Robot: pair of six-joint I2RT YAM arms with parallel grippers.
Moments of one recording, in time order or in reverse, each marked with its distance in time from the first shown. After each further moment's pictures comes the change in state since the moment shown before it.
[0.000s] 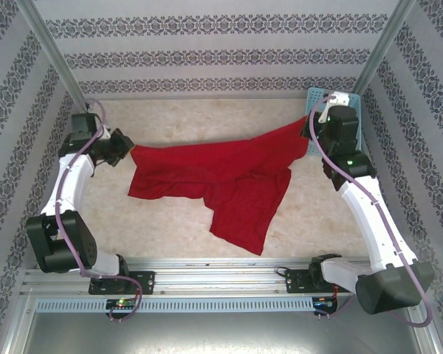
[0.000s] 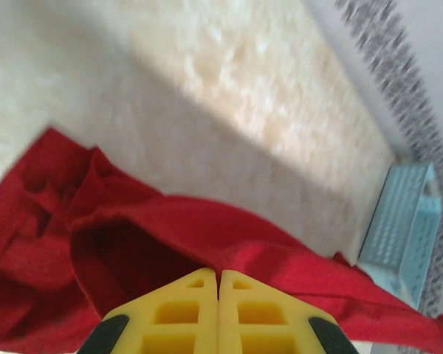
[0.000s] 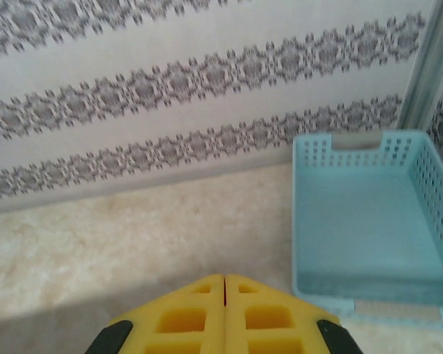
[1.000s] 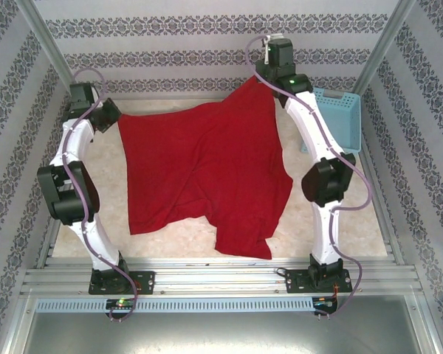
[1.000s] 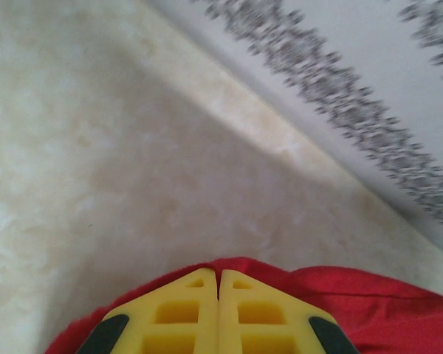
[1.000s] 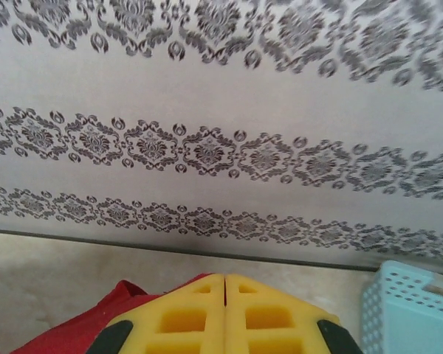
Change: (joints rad) left arm 0.067 0.409 0.494 0.107 -0.177 0.107; right arm 0.124 0.975 1.169 -0.230 0.085 -0.243
